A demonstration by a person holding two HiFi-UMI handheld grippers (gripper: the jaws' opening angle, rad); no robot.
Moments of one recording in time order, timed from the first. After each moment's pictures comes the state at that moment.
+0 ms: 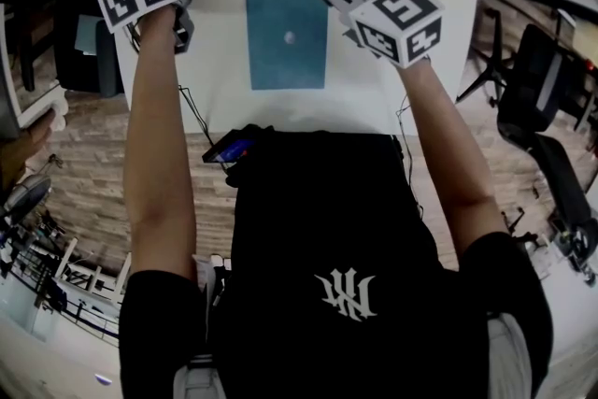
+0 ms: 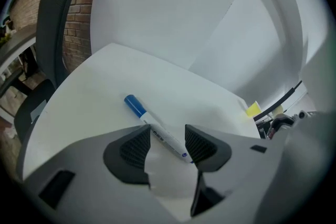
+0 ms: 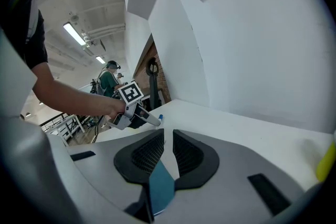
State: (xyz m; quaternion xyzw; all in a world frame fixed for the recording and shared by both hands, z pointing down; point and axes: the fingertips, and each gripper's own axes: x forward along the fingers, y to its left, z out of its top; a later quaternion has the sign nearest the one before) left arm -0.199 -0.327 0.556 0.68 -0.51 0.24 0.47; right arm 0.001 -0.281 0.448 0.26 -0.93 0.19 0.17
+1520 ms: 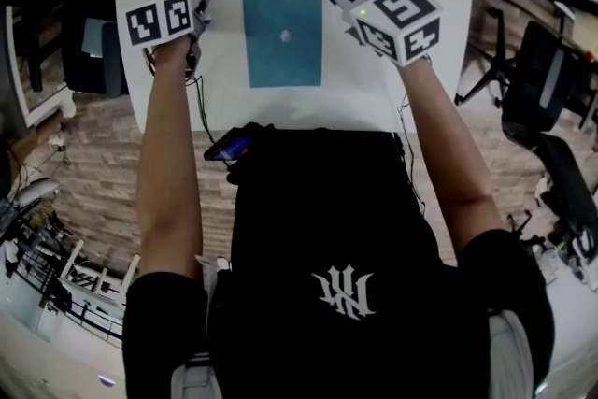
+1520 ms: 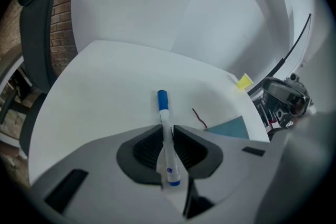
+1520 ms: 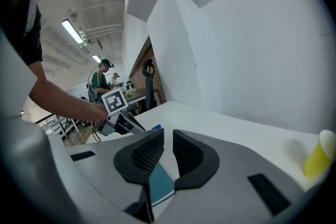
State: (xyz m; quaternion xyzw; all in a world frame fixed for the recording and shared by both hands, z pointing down) left arm -0.175 -0.276 0.564 0.70 -0.46 0.32 0.43; right arm 0.021 -0.282 0.445 0.29 -0.93 0.18 0.17
